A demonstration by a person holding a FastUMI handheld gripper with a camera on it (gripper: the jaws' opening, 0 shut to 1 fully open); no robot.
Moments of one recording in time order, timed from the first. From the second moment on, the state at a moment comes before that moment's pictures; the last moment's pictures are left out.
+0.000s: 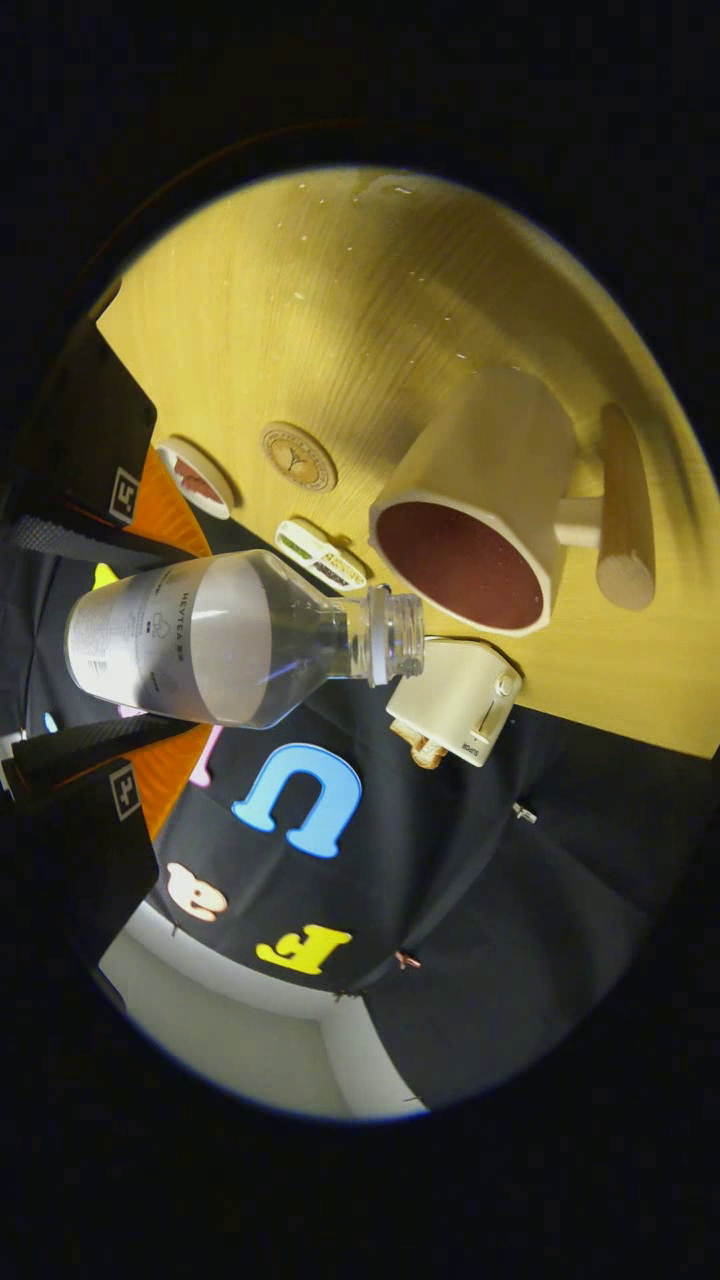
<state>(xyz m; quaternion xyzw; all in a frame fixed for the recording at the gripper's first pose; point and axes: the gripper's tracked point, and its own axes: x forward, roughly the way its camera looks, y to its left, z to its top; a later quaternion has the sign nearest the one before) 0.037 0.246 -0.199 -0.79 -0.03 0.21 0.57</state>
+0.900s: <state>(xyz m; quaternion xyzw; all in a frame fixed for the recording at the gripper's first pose) 0.015 0.263 -0.220 -0.19 0.20 0.26 0.92</state>
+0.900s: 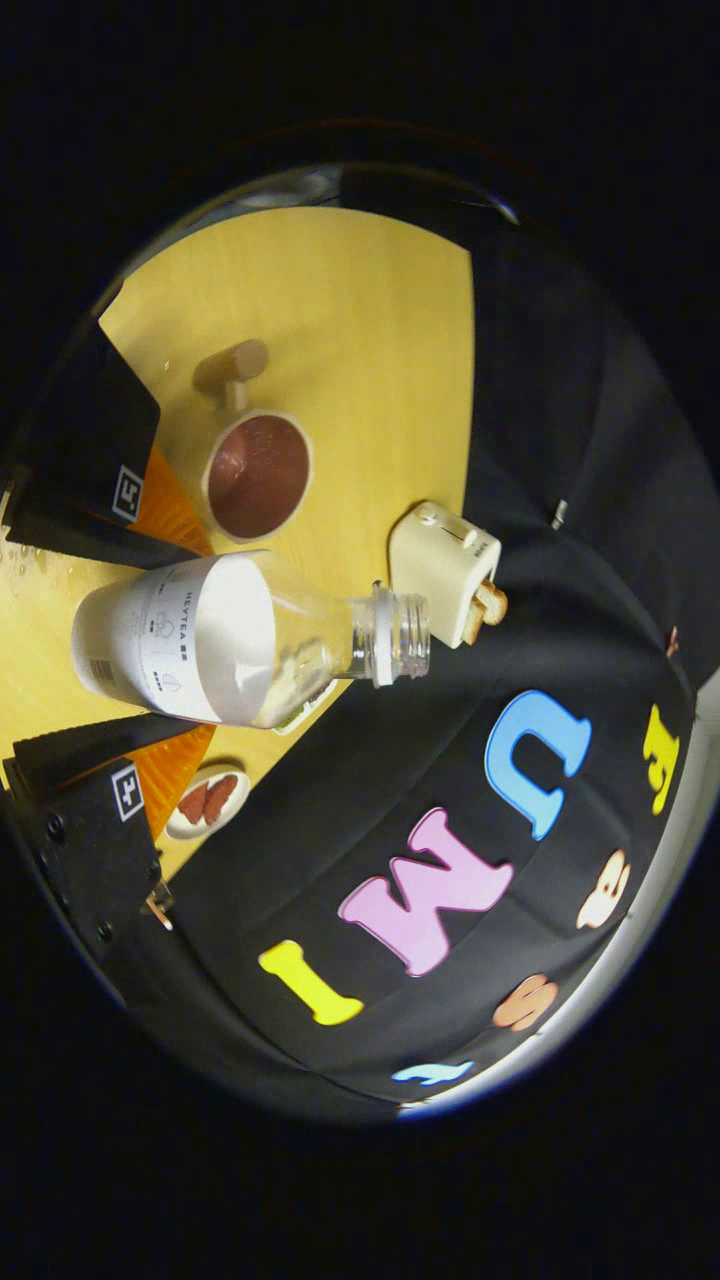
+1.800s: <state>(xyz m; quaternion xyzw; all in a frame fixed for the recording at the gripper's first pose) 0.116 0.234 -0.159 0.08 0.08 0.26 0.96</state>
